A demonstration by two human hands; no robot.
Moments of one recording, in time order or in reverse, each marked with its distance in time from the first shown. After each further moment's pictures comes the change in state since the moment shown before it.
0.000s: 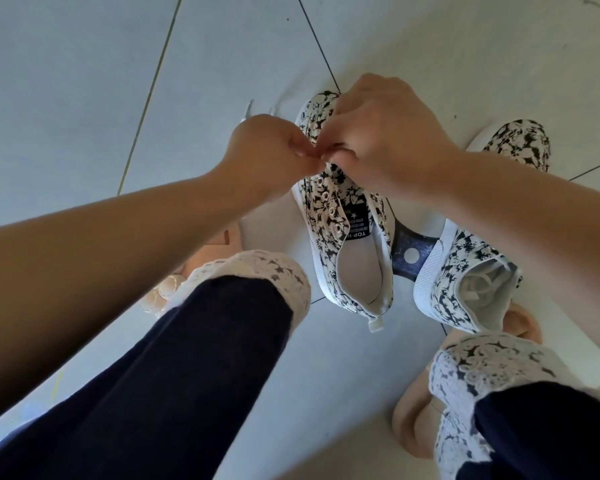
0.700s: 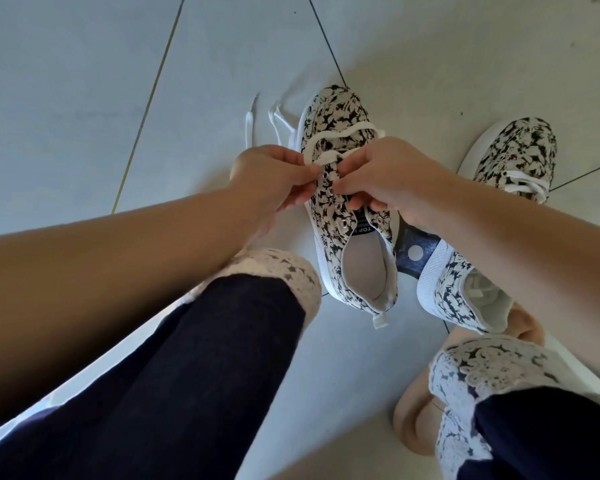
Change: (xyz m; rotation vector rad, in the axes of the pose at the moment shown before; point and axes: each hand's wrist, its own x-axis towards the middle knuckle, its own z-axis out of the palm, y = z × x) left_hand -0.006 -0.024 0.024 -0.896 -0.012 -0.450; right_hand -0.014 -0.016 0.022 0.950 -0.276 0.866
